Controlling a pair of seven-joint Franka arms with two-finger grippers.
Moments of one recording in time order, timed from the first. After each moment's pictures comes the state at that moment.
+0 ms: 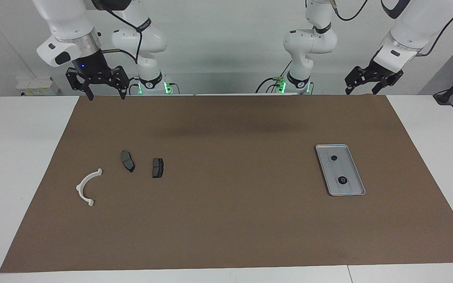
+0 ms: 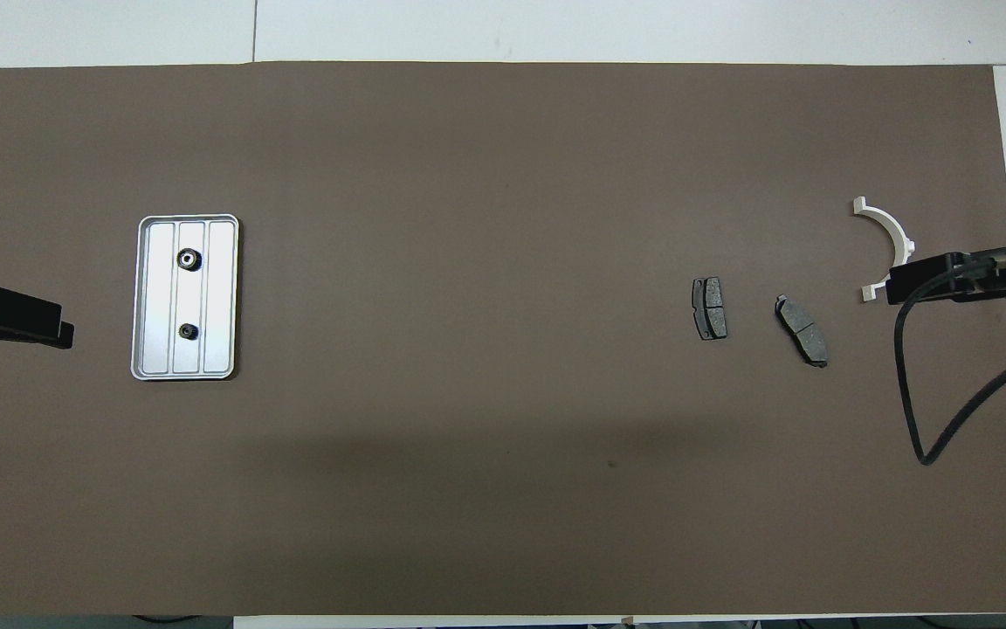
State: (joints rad) left arm -0.12 -0.10 0.08 -1.64 -0.04 1.43 -0.01; right arm -0.02 -0.09 0.07 -1.63 -0.01 1.55 0.03
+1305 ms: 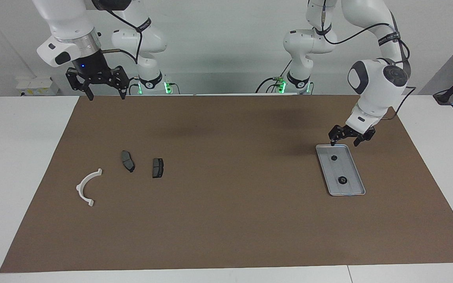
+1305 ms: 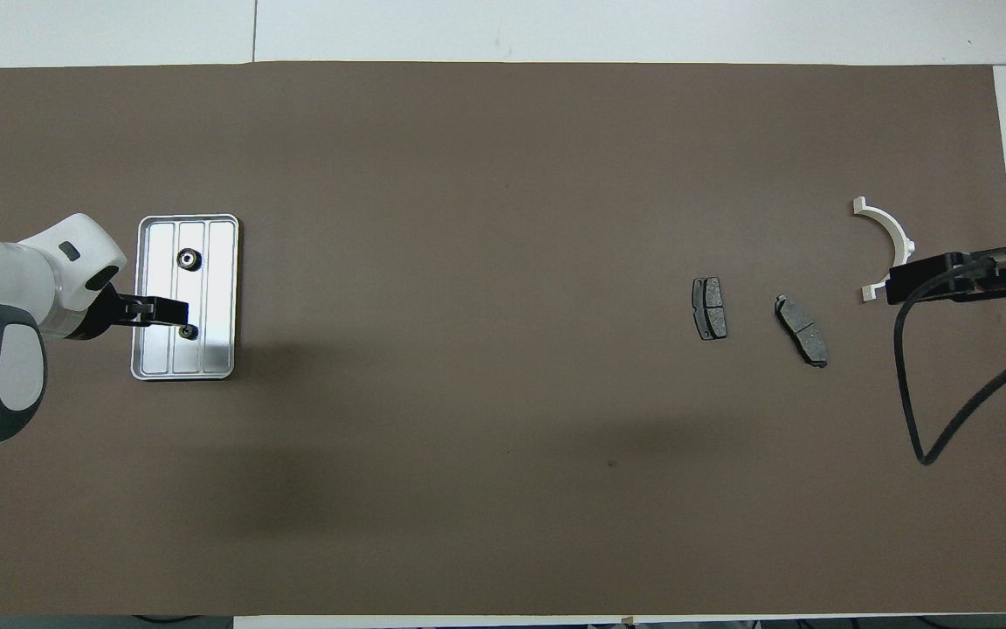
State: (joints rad) left arm -0.09 0.03 0.10 -2.17 -0.03 2.21 0.13; right arm -0.02 -0.09 0.07 -1.63 -0.01 1.55 0.03
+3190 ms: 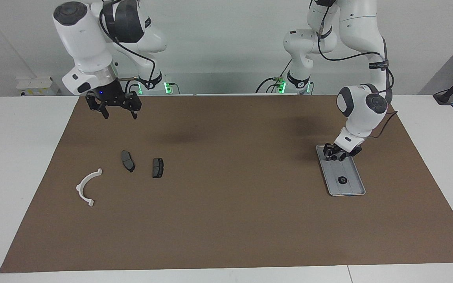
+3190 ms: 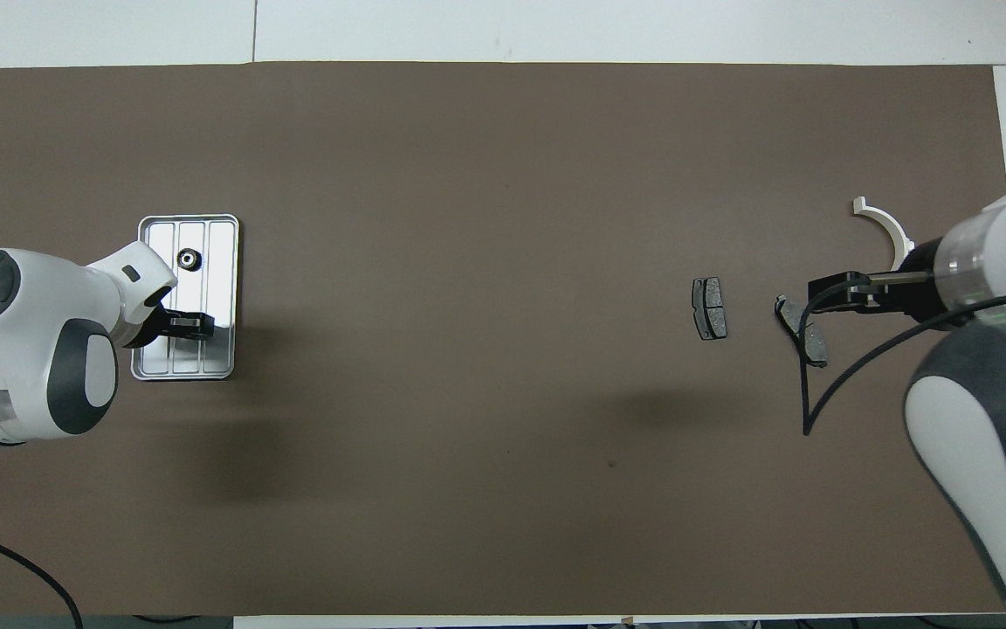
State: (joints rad) left arm -0.09 0.16 0.09 -2.24 -0.03 2.41 0.14; right arm 0.01 -0.11 0.08 -1.94 0.00 1.85 0.14
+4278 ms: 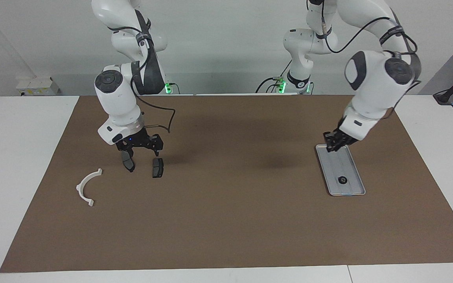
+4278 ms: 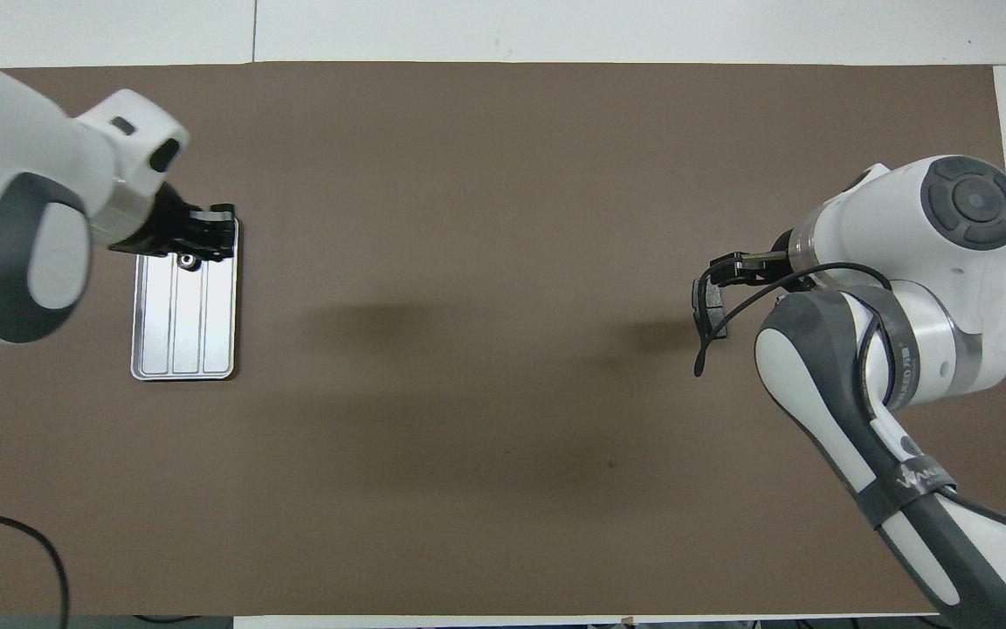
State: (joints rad) left arm -0.32 0.19 0.07 -1.69 -0.08 1.87 -0.30; right arm 0.06 0.11 0.08 -2.00 0.00 2.14 0.17
